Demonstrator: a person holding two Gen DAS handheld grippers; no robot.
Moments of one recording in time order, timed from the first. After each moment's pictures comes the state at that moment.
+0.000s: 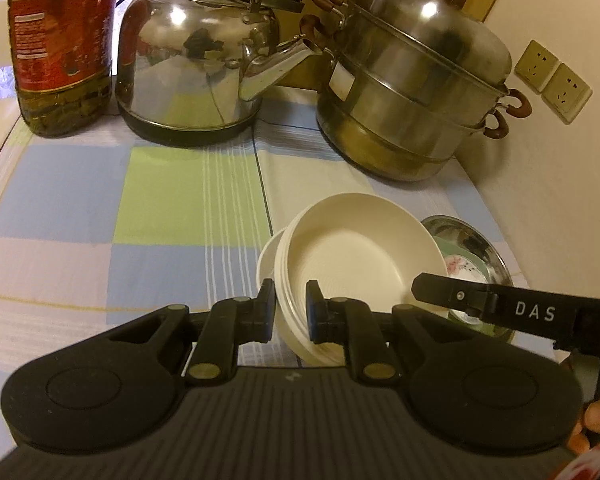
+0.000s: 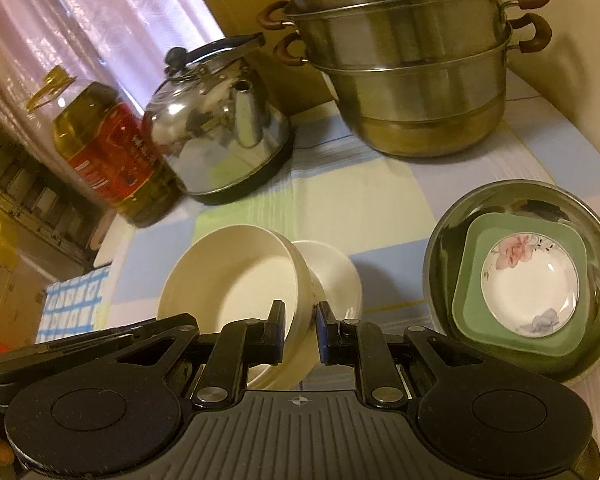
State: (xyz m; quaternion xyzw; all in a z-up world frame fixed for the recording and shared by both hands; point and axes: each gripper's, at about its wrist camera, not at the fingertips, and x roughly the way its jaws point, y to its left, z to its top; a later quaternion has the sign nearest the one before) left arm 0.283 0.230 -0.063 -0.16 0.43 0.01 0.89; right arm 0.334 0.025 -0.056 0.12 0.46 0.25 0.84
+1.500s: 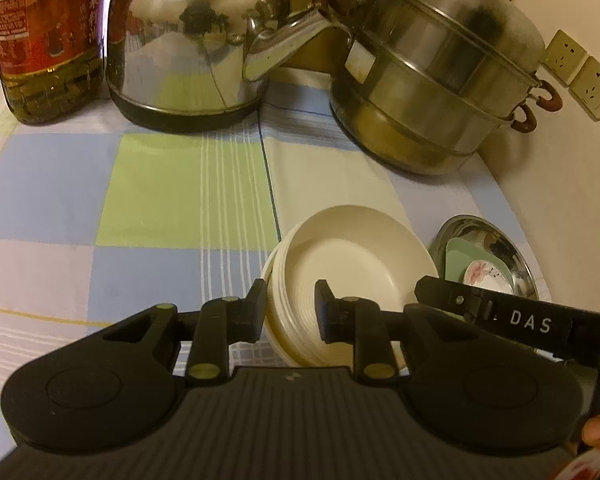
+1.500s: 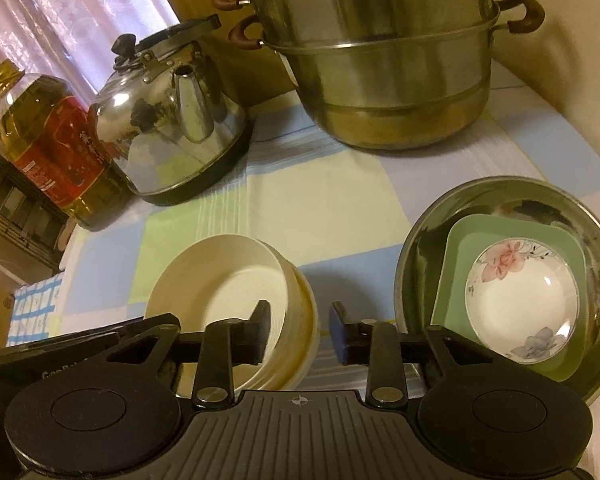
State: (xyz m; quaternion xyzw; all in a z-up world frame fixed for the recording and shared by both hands) left arm 0.316 0.231 -0.089 -0.17 0.45 0.03 0.88; right arm 0.361 0.025 -0.087 0.10 0.47 0.21 0.85
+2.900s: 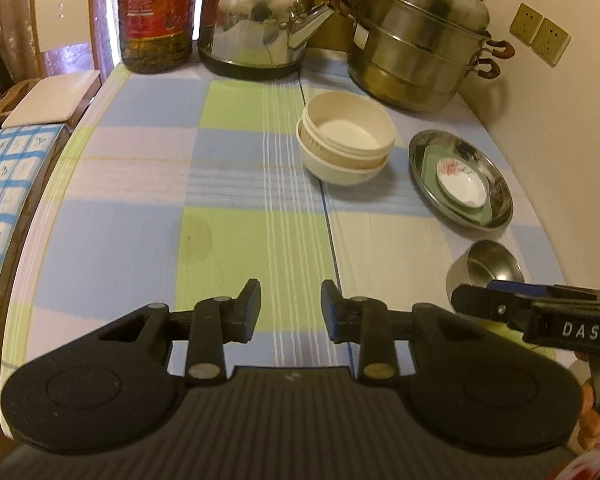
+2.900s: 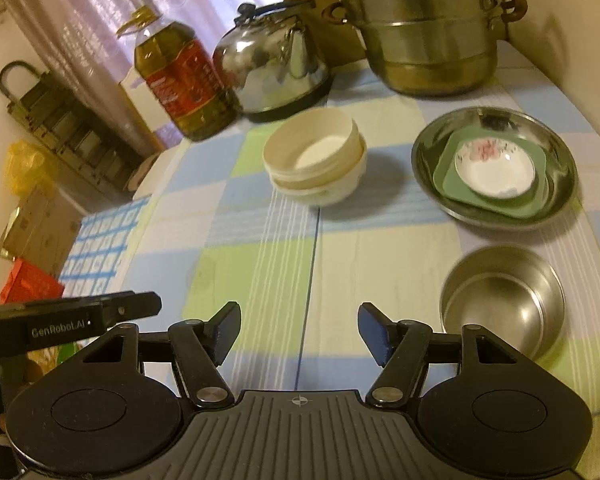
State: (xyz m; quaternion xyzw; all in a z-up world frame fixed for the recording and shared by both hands) left arm 0.090 0.168 -0.030 -0.14 0.46 0.09 0.87; right arm 0.166 -0.052 -0.049 0.08 0.48 0.32 0.81
